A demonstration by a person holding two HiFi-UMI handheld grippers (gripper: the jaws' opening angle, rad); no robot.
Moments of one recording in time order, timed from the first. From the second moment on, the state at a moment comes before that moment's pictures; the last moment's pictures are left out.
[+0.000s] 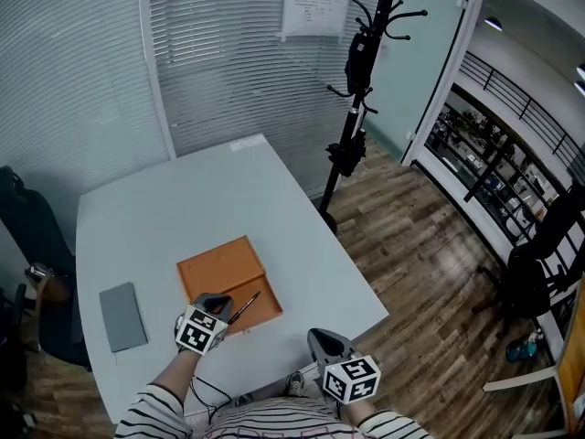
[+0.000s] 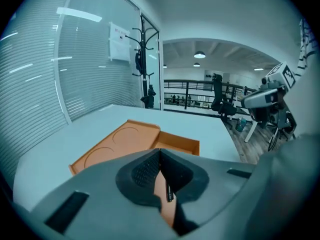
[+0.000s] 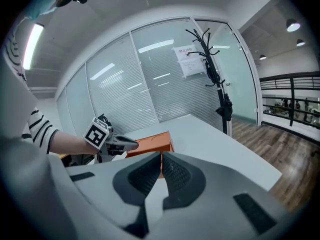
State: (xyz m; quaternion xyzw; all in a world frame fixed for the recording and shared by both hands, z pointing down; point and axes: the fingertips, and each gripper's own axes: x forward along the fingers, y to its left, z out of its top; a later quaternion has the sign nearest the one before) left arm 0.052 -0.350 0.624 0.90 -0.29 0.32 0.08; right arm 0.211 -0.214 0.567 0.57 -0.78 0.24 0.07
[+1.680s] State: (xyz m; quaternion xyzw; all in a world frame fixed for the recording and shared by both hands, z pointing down) left arm -0.050 -0.230 0.541 0.94 -0.29 0.15 0.07; right arm 0.110 -0.171 0.562 0.60 -0.76 0.22 0.08
